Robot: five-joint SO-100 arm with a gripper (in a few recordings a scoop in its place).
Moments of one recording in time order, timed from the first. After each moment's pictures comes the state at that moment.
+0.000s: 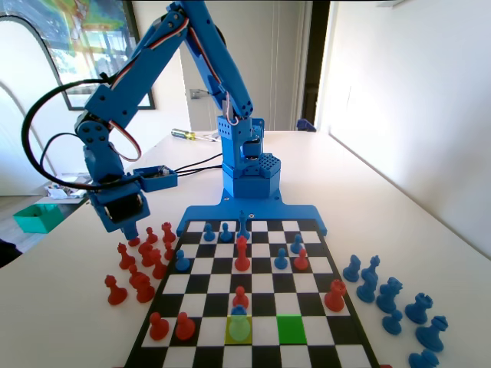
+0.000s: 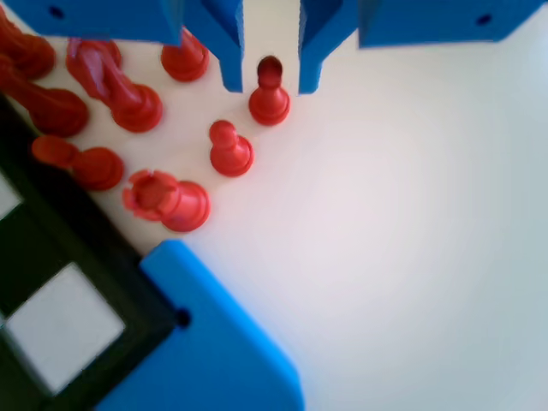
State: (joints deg) arm 55.3 63.6 104.4 46.9 -101.2
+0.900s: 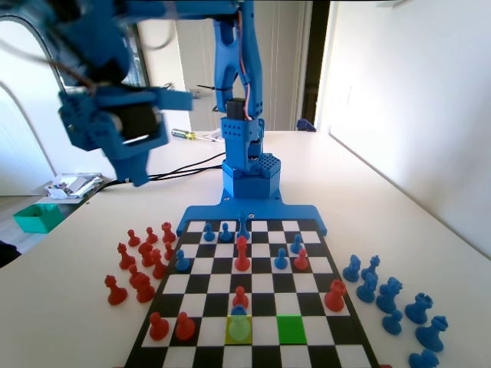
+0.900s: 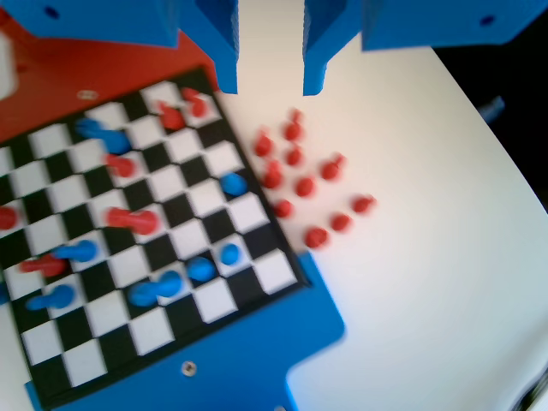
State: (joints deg) arm 30.9 89.4 91.7 82.7 -97.4
